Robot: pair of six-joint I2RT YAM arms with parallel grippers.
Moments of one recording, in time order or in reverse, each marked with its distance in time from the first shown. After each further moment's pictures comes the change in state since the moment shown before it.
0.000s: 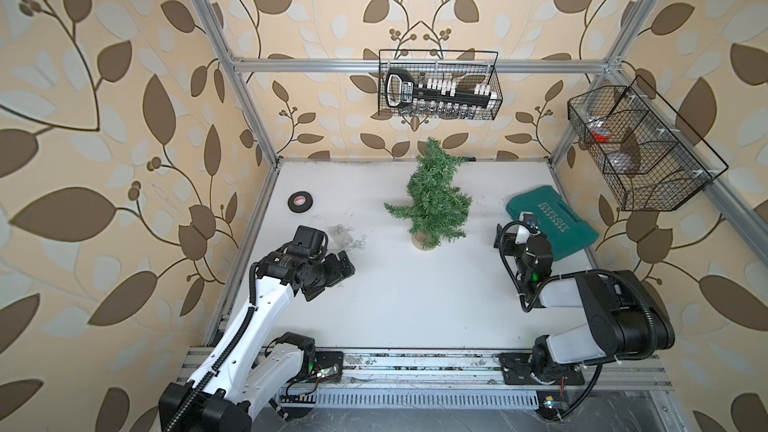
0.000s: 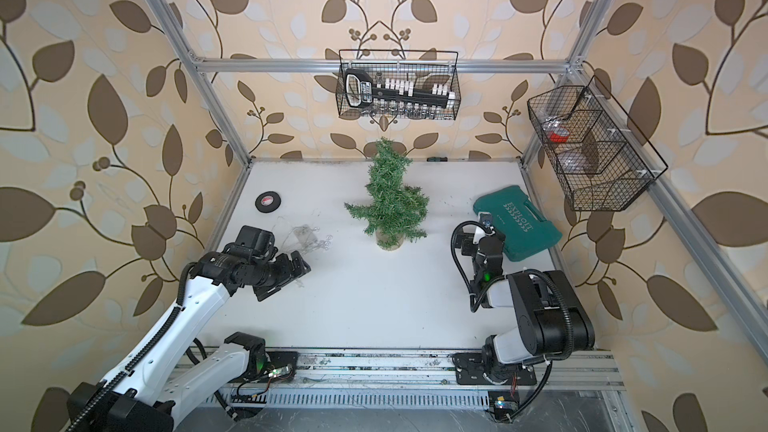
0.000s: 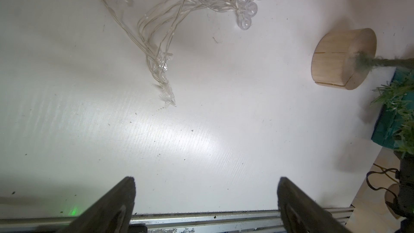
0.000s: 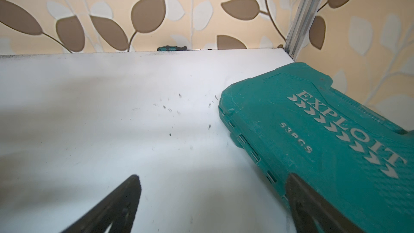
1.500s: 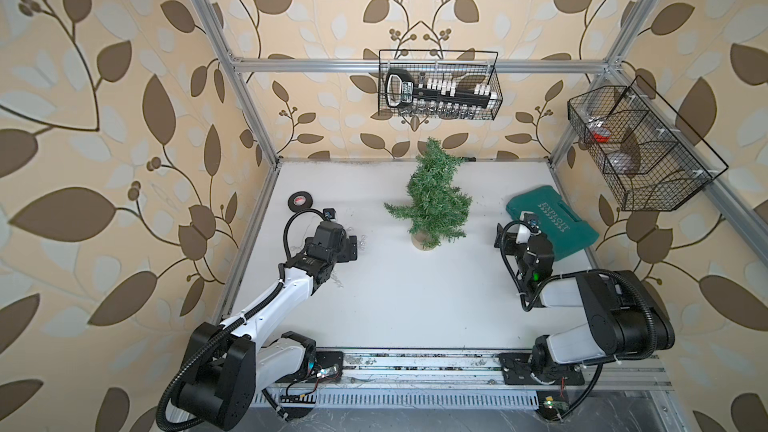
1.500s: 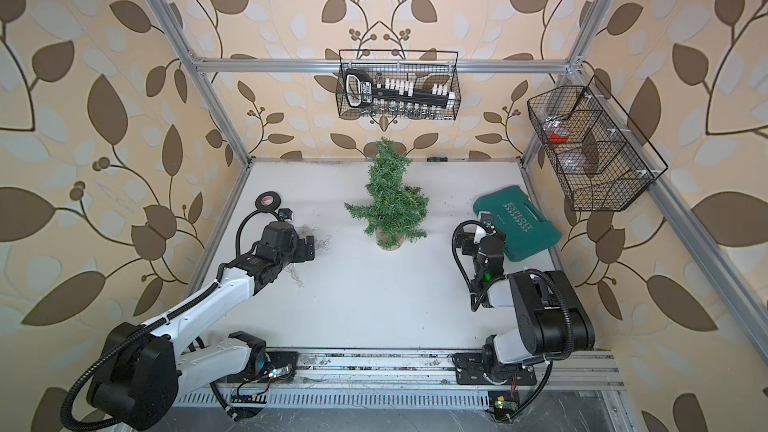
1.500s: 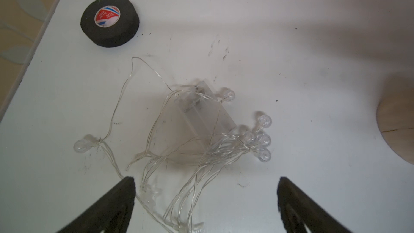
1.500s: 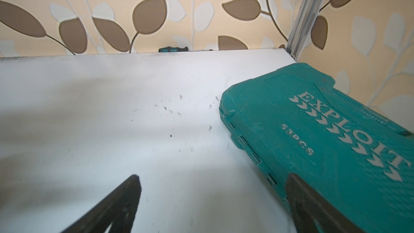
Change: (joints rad) left arm -0.097 0.185 -0.229 0.827 -0.483 0.472; right arm -0.005 0.000 0.002 -0.001 -0.018 0.003
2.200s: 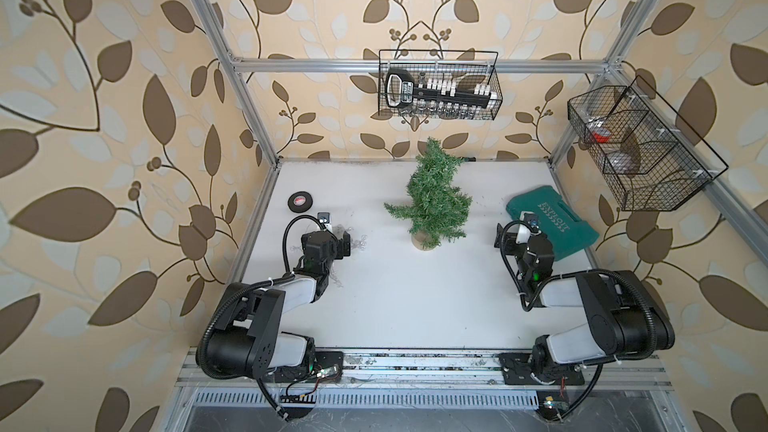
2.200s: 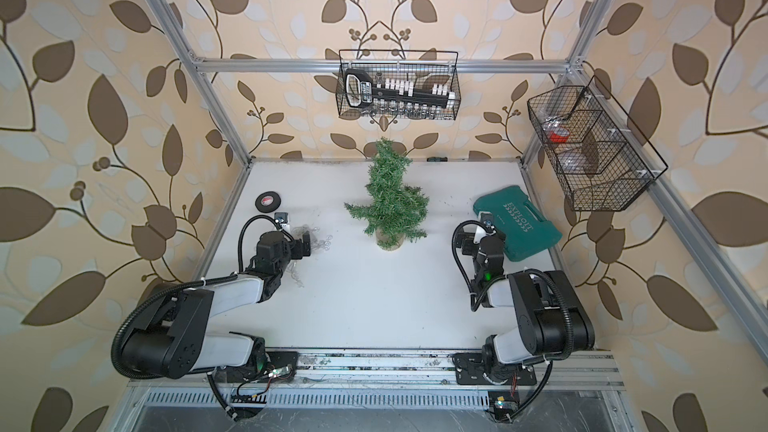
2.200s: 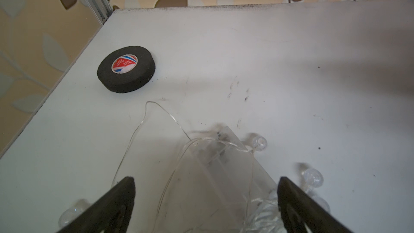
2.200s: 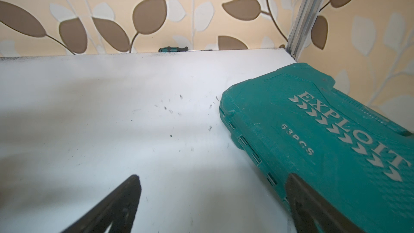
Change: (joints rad) left arm 0.170 0.255 -0.231 0.762 0.062 0.174; right arm 0.000 0.000 0.000 0.000 0.000 0.000
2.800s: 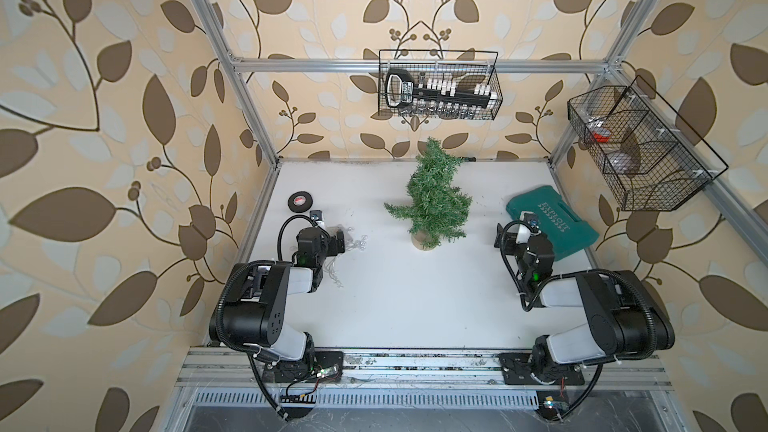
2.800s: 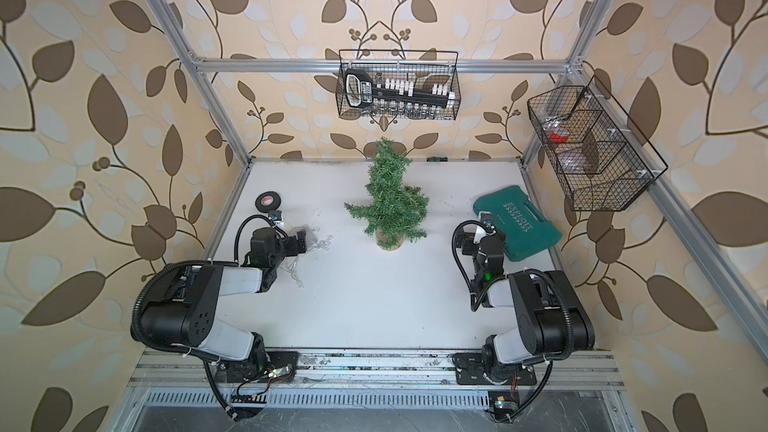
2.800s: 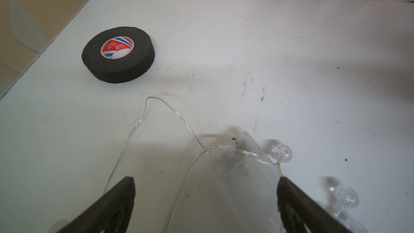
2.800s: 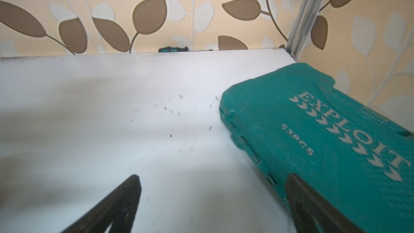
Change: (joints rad) left arm 0.106 0.128 0.045 0.042 0.154 -0.011; right arm 0.000 0.000 0.000 0.000 0.000 0.000
